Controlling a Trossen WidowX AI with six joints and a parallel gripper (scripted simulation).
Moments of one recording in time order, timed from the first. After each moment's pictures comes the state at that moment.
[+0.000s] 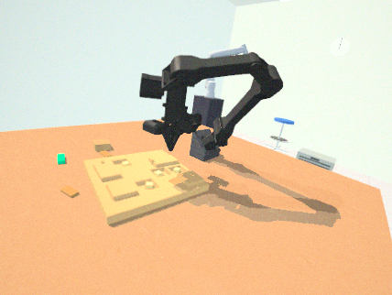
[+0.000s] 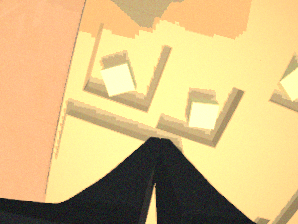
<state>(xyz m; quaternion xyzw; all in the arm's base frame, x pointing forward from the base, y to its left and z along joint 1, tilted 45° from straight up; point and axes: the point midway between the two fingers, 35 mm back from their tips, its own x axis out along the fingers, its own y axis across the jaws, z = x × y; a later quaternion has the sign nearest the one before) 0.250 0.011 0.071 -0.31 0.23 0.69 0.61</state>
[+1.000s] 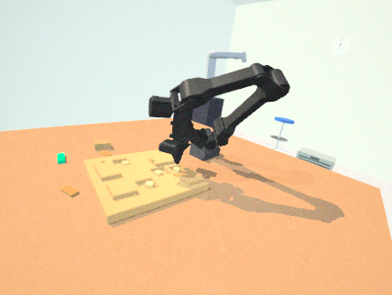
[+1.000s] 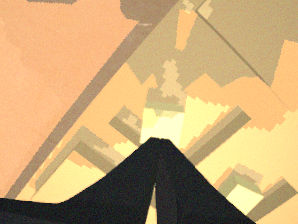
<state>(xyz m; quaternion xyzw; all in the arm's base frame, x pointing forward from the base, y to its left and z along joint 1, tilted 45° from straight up) 0.214 0.049 0.036 -0.42 0.10 0.73 0.53</state>
